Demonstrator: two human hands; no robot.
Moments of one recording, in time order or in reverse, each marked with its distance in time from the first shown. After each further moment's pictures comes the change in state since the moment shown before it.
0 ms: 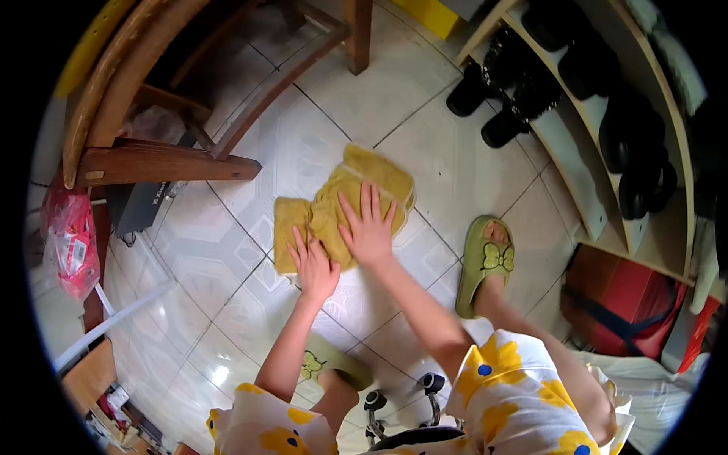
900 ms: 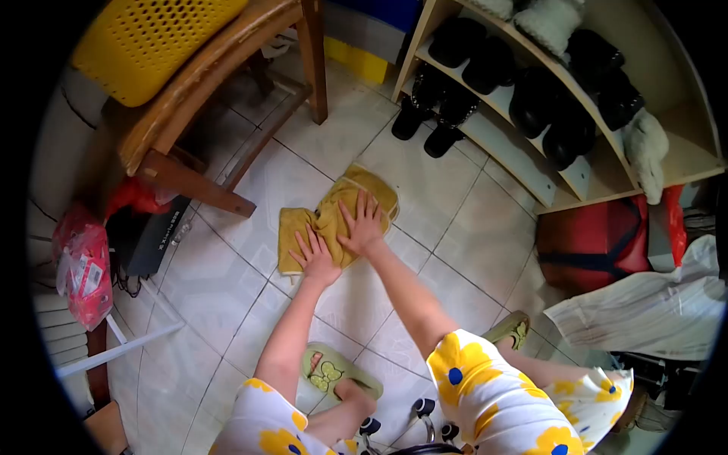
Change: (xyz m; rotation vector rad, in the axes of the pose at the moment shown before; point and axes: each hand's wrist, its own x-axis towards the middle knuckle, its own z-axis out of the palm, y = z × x) left_hand 0.043 0.028 -0.015 0.148 -0.431 -0.063; right_hand 0.010 0.015 -0.025 -0.280 -0.227 0.184
